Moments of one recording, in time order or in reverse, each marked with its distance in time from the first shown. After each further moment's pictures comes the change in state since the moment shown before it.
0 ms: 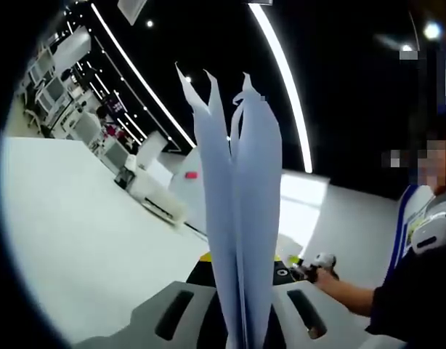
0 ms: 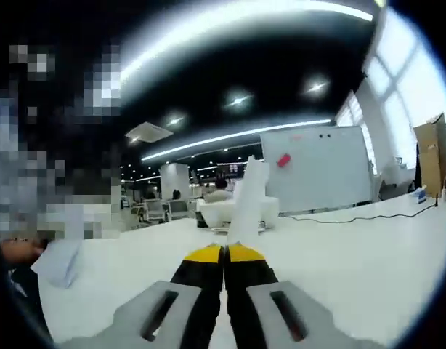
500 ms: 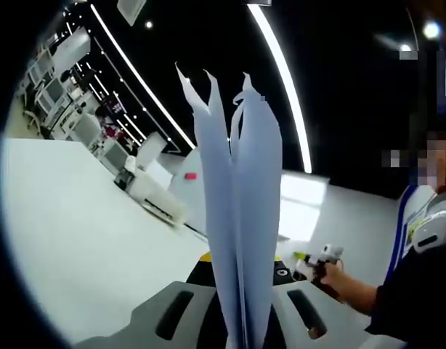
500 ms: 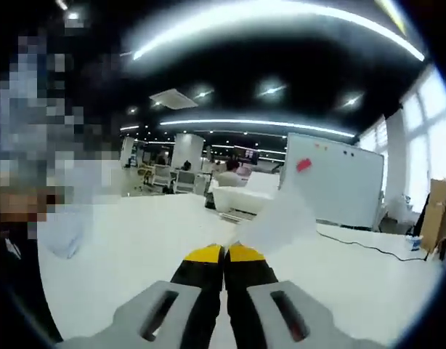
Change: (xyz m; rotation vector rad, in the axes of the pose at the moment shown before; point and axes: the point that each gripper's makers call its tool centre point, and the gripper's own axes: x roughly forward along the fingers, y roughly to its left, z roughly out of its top) left arm 0.000 -0.004 0.000 0.004 -0.004 -0.004; right arm -0.002 0.040 0.003 -0.198 0.174 0.034
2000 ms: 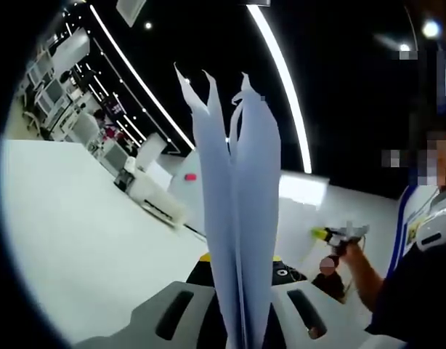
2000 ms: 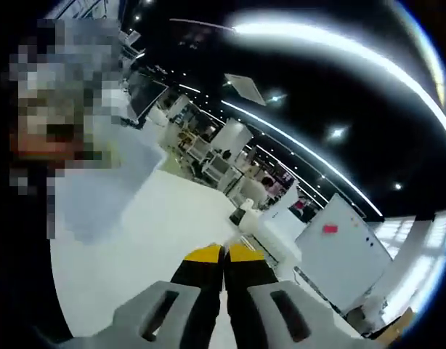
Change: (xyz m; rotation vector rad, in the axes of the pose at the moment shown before) left arm 0.000 -0.002 0.000 0.004 -0.003 0.001; right arm 0.007 0.148 0.108 -0.572 0.005 0.172
